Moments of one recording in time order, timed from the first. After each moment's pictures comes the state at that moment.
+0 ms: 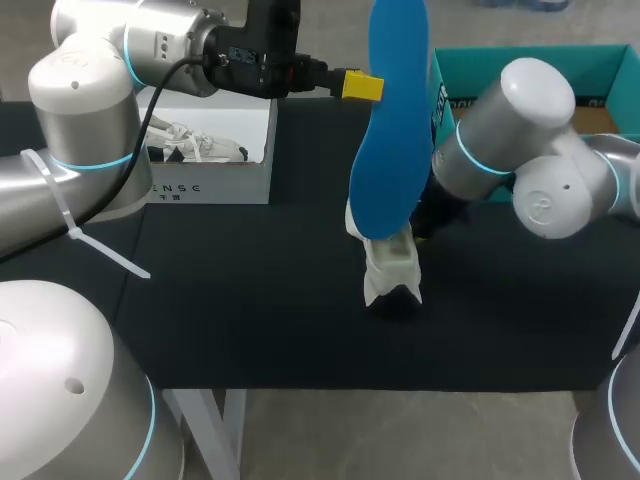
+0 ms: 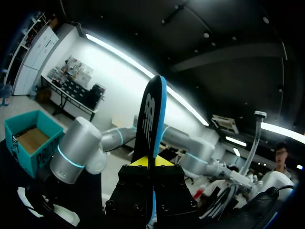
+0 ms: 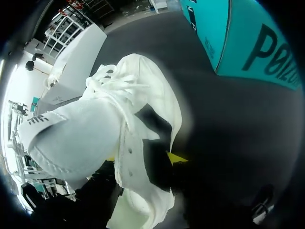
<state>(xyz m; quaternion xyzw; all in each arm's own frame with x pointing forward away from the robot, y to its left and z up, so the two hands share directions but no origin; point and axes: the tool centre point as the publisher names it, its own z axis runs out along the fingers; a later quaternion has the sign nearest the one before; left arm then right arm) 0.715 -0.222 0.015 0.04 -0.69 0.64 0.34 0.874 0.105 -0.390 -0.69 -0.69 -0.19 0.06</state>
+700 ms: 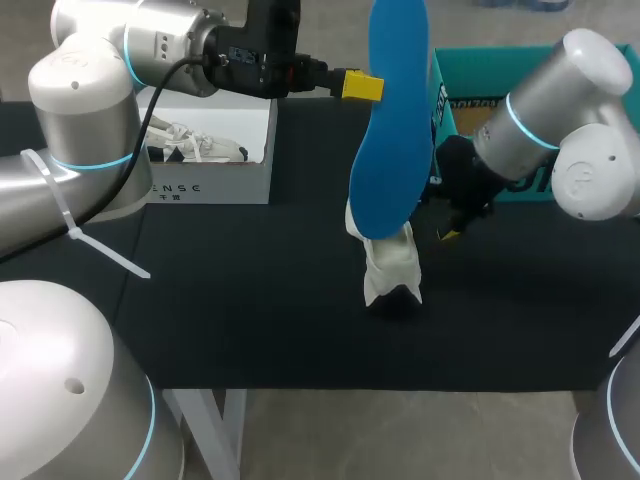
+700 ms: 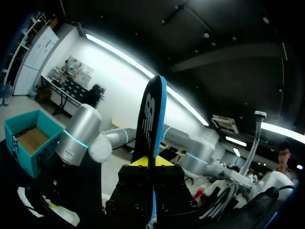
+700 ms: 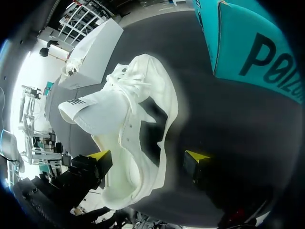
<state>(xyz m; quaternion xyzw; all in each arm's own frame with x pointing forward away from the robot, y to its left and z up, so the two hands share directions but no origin) 0.715 -0.222 0.015 0.04 -0.69 0.64 0.34 0.857 0.078 -0.354 -0.64 -0.73 -0.21 0.12</state>
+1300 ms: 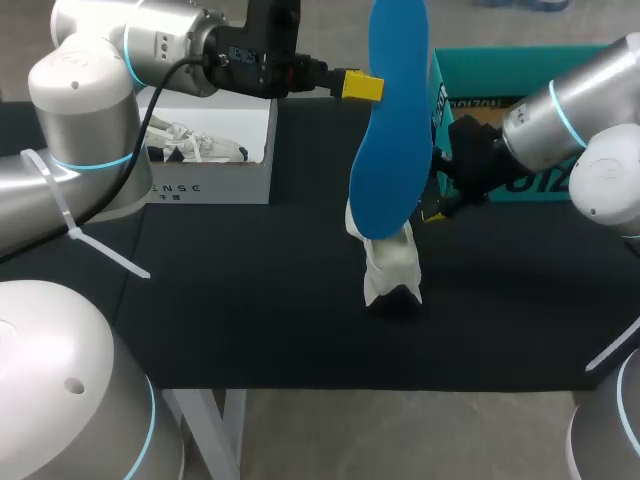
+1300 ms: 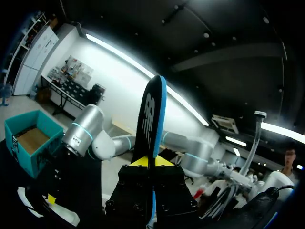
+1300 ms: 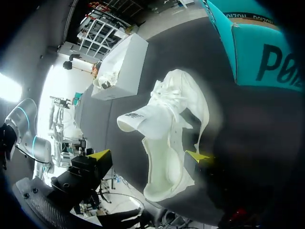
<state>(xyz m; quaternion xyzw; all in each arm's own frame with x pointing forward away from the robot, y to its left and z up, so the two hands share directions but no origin) 0.715 -0.222 0.015 0.04 -0.69 0.64 0.34 0.855 0.103 -0.292 -0.62 -0.68 -0.32 0.23</state>
